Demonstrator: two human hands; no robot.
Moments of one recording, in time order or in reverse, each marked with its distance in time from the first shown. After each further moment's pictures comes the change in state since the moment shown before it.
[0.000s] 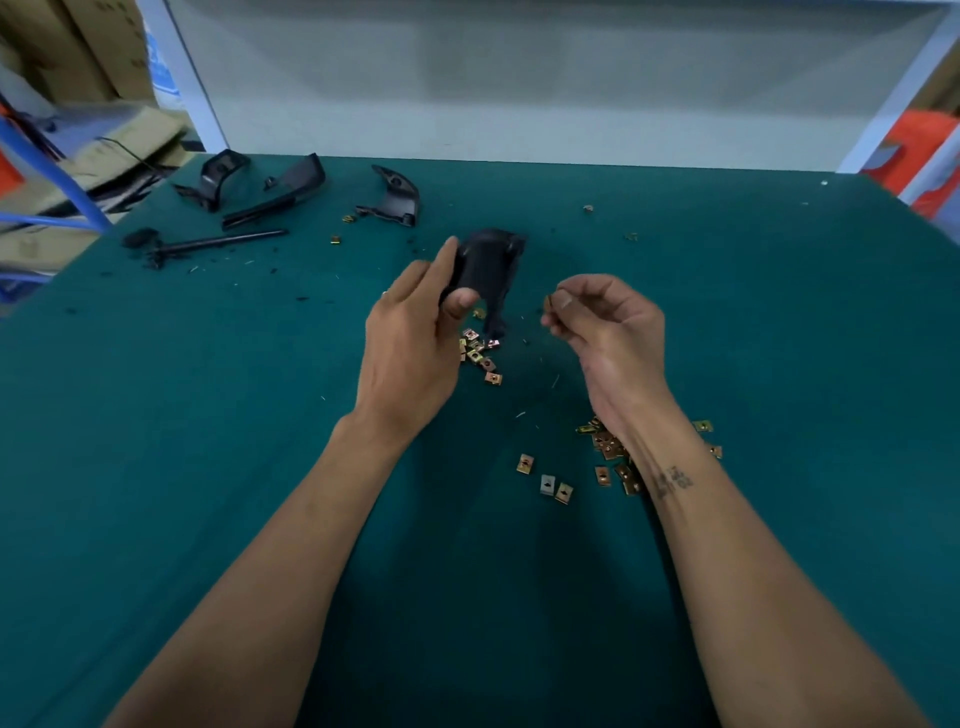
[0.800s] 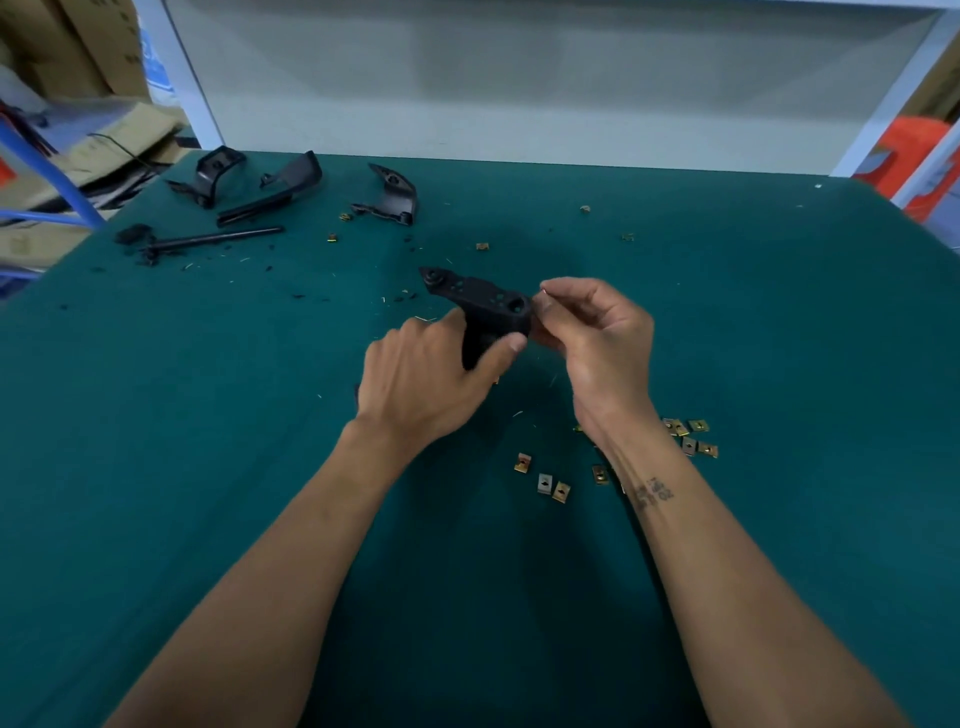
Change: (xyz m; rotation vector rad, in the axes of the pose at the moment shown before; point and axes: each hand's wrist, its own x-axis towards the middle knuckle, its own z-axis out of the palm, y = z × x) left_hand -0.015 0.009 0.004 0.444 -0.343 -0.100; right_hand -0.010 0.002 0.015 -0.059 0.072 -0.046
